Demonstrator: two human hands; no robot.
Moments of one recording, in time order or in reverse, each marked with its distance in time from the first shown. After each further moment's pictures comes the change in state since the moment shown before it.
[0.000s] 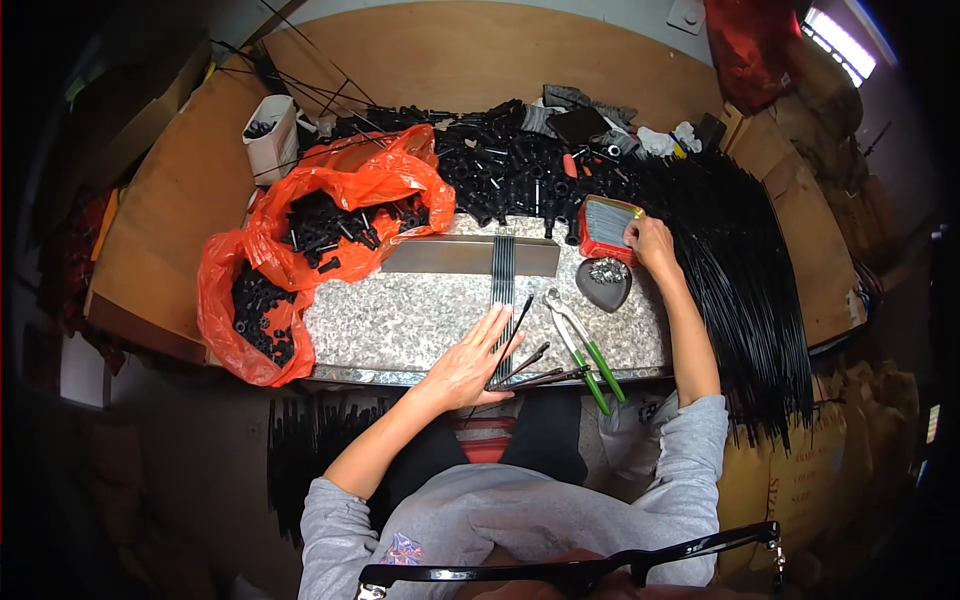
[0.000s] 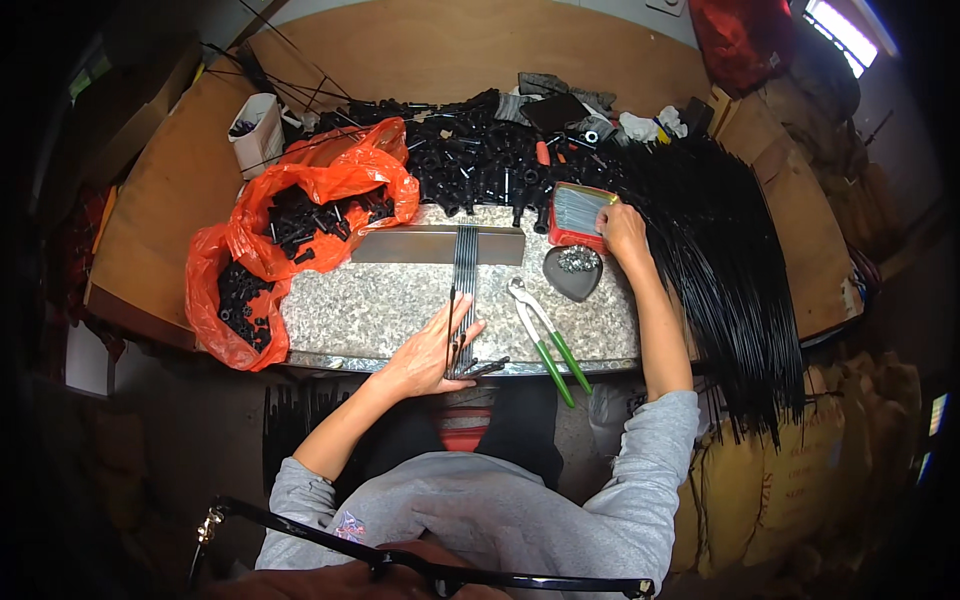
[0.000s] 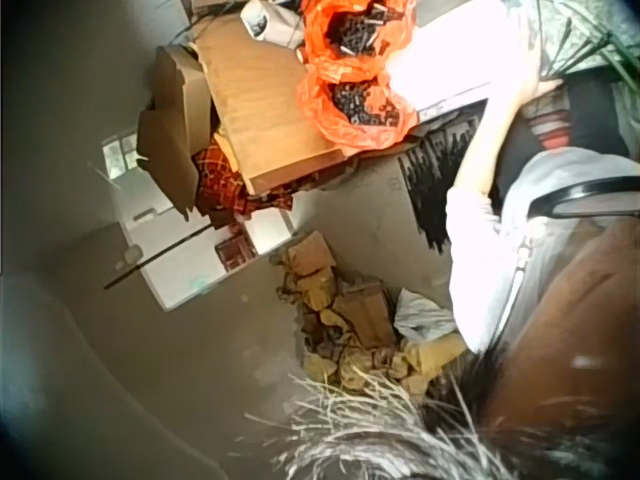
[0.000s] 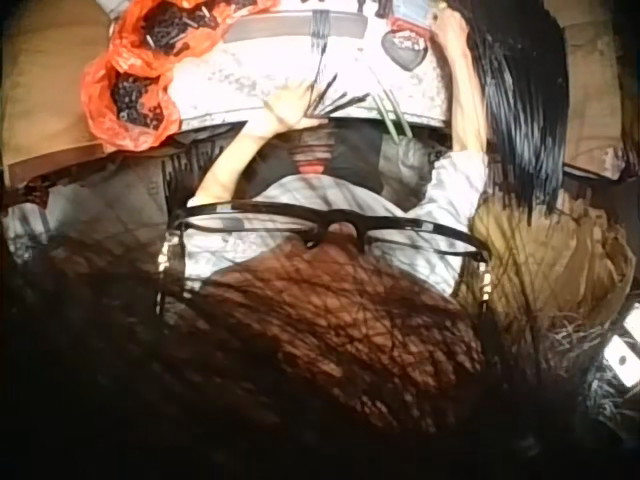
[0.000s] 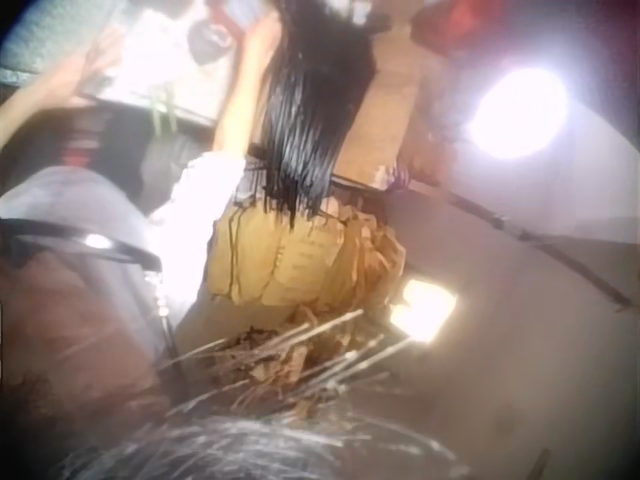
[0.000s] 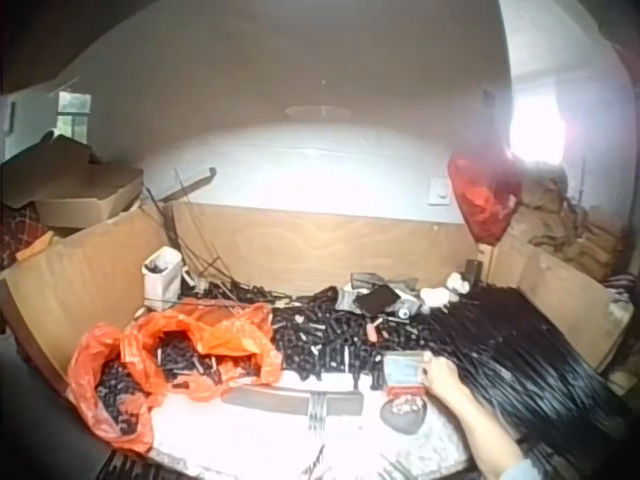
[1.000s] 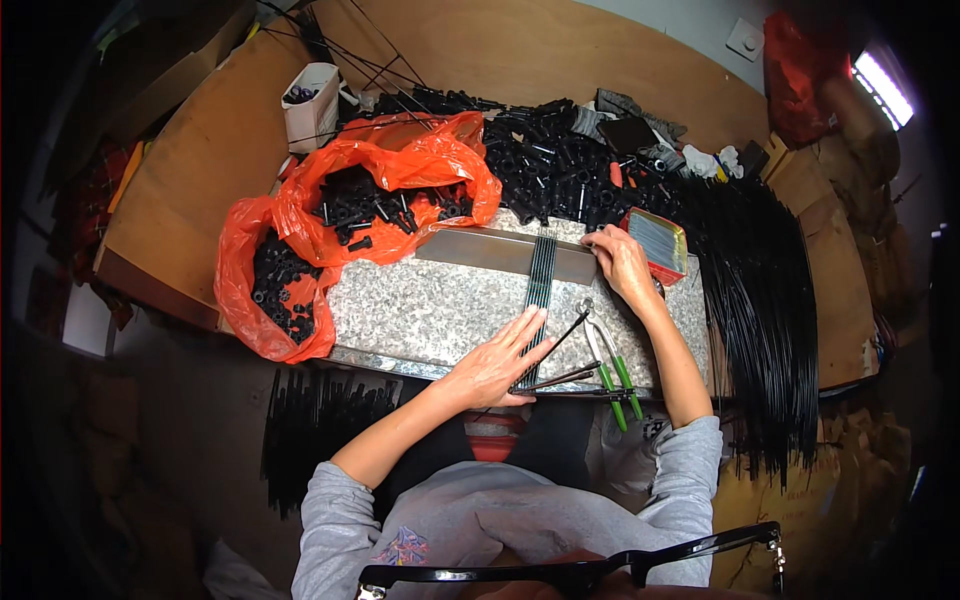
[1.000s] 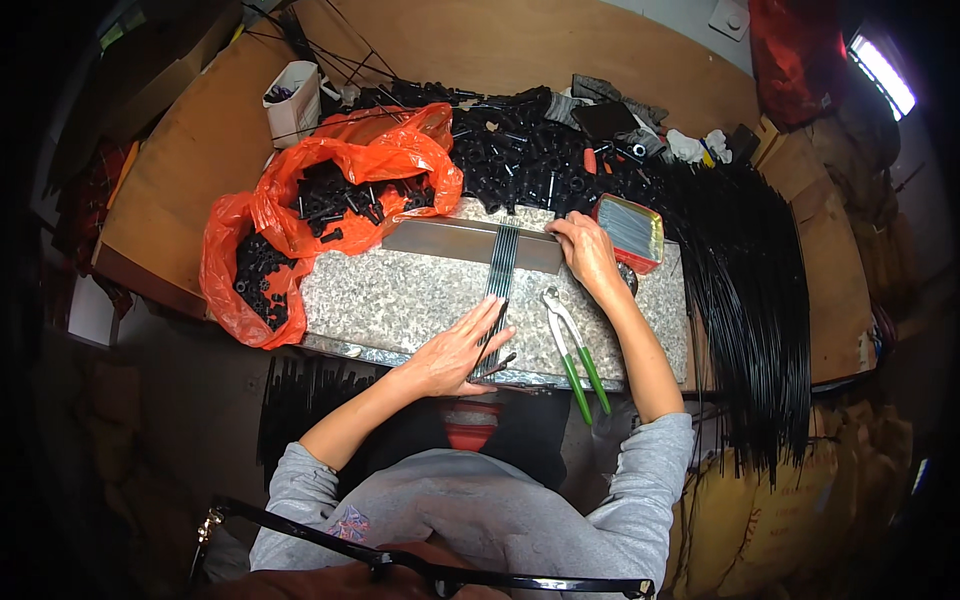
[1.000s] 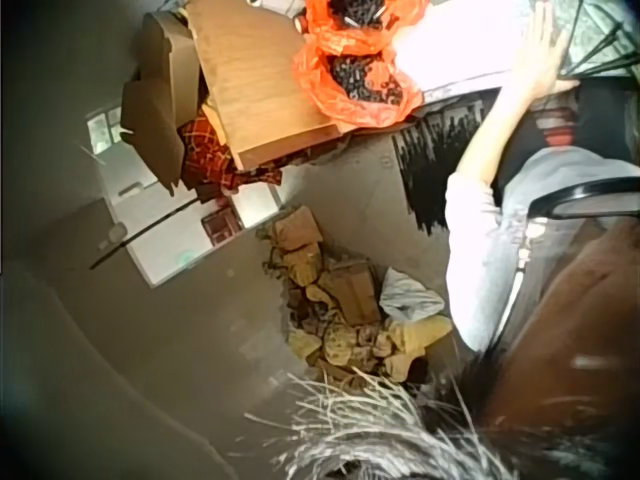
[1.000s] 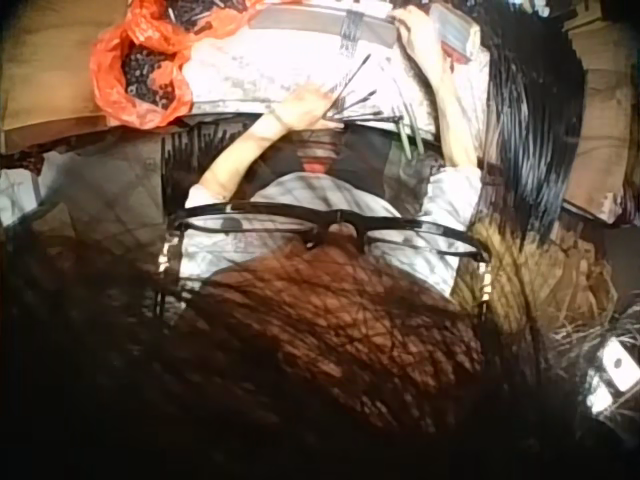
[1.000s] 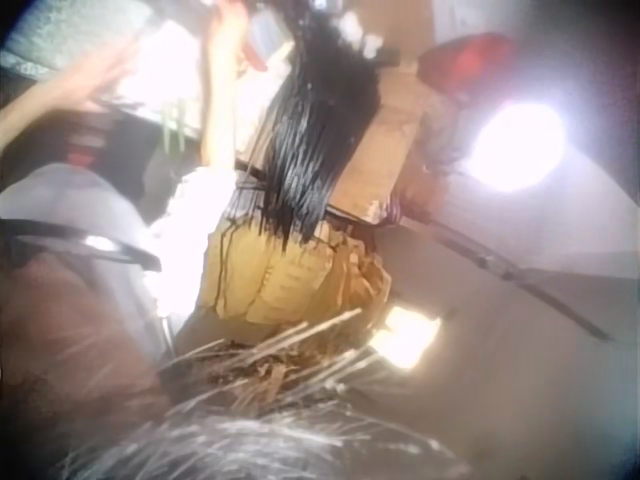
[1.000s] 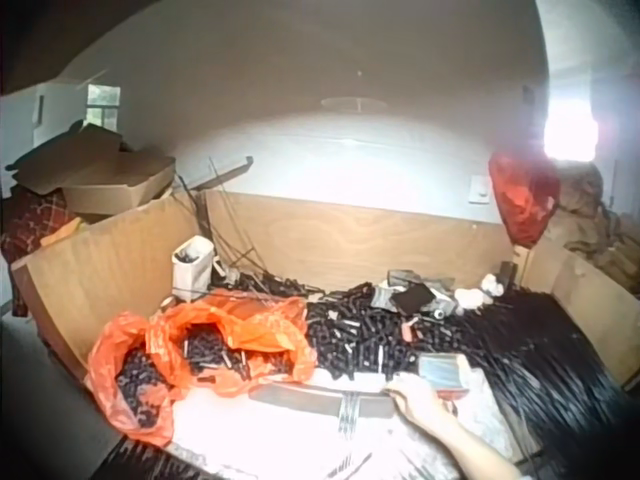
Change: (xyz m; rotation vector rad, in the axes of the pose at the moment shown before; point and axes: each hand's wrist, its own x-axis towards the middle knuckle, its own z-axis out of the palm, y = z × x) left_hand 0.000 -0.006 0.006 -0.024 0.024 0.023; right_hand -0.007 -0.112 0.020 0.289 -0.025 -0.396
